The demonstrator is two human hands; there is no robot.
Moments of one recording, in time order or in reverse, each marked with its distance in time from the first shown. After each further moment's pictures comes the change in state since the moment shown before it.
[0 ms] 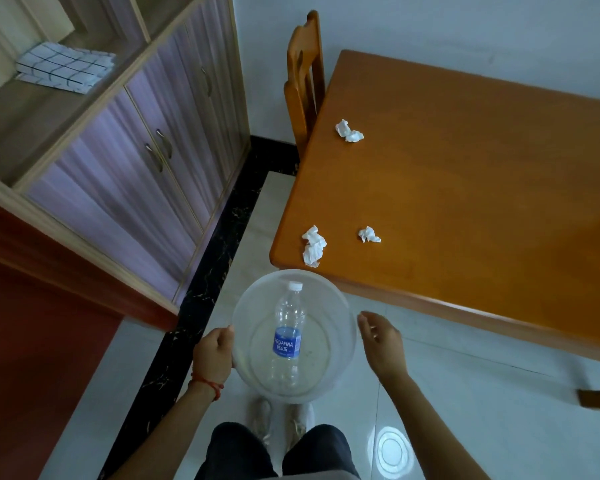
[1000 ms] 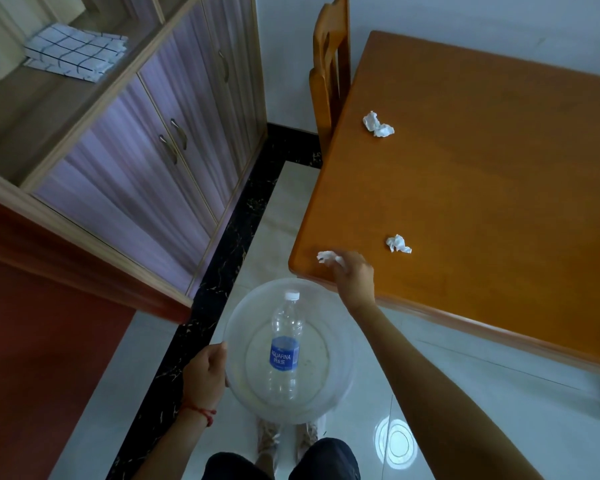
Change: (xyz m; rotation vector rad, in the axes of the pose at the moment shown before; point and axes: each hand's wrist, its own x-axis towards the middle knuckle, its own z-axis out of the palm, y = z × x) left_hand 0.010 -0.016 -0.025 0.051 0.072 0.011; right_hand 0.114 -0.088 0.060 0.035 0.064 -0.333
